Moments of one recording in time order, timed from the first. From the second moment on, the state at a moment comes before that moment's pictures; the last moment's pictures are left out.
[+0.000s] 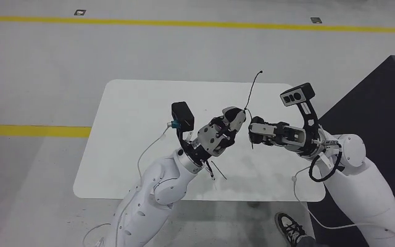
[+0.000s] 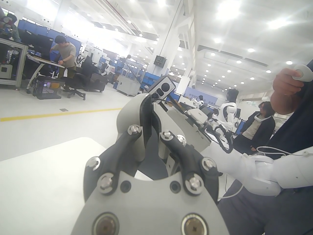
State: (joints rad) left arm 1.06 -1.41 -0.93 -1.76 0.76 -0.41 0.08; right arm -1.10 -0.87 1.31 -1.78 0.91 -0.29 1.06
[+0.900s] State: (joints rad) left arm 1.09 -1.42 -0.95 -1.77 0.78 -0.42 0.06; right arm -1.10 -0.87 1.31 -1.78 0.91 -0.29 1.06
